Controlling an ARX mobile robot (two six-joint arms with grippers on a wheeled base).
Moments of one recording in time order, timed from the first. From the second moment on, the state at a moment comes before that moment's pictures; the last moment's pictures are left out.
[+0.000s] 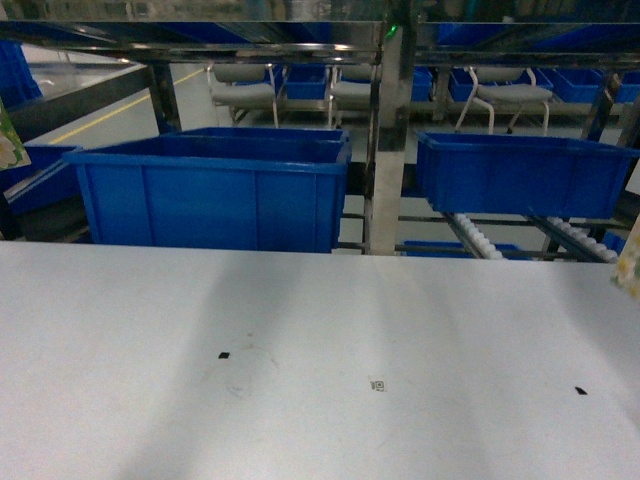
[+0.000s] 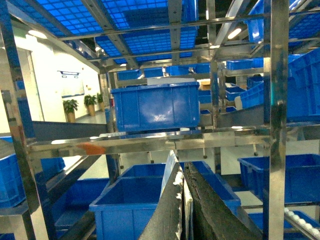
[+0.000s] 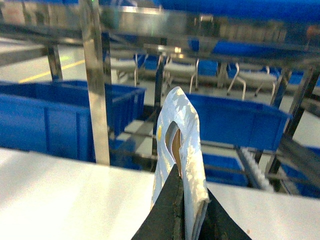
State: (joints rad) left arm -0.28 0.77 0.39 0.71 -0.24 0.16; right arm -0.06 1.48 0.24 1.29 -0.17 -0.02
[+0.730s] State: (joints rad) left arm -0.28 0.77 0.39 0.71 -0.24 0.16; right arm -0.09 1.93 0.35 1.30 -0.19 -0.02
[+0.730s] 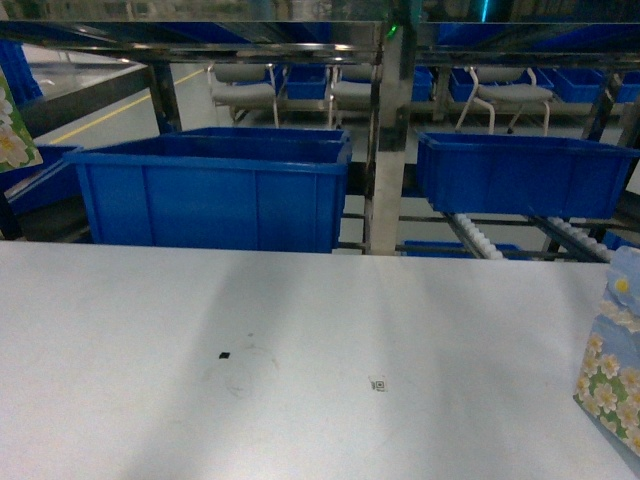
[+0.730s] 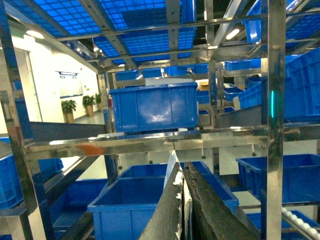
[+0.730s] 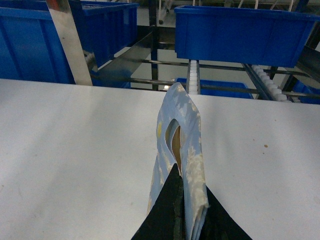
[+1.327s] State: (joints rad) left arm -0.28 0.77 0.39 0.71 -0.24 0.16; right arm -0.02 1.95 0.23 1.28 -0.11 -0.02
